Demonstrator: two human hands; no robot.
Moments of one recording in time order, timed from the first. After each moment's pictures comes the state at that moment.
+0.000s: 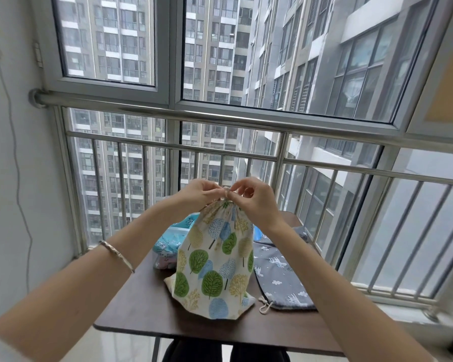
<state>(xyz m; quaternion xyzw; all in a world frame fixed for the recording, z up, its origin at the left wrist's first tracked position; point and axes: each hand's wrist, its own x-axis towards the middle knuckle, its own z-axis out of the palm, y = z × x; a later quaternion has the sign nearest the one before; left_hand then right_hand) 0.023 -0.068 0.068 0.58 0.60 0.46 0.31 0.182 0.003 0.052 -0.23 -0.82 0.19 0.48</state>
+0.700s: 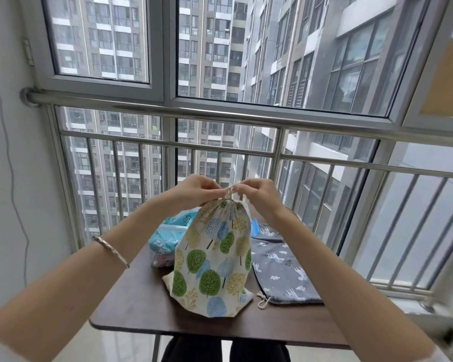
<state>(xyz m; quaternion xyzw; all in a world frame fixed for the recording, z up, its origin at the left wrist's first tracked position) 0.021 -0.067 0.073 0.61 0.62 0.40 0.29 0.195 0.010 0.061 -0.27 -0.76 0.41 0.43</state>
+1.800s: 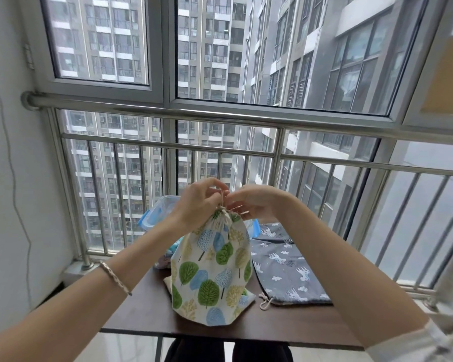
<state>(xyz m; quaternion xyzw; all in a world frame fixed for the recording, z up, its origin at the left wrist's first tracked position) 0.050 -0.087 0.056 0.63 0.59 0.50 0.06 0.181 0.024 0.083 -0.32 -0.73 0.60 0.06</state>
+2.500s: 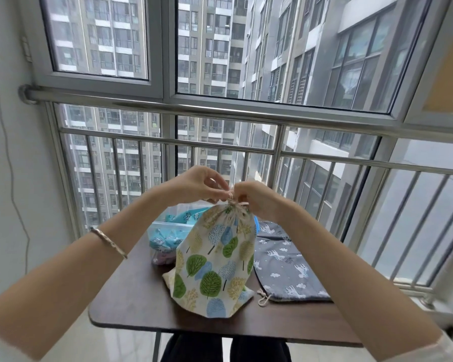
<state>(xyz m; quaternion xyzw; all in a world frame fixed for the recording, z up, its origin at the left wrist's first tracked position) 0.026 -0.073 0.091 0.65 0.60 0.38 0.27 0.187 0.013 0.072 -0.30 -0.71 0.60 0.22</state>
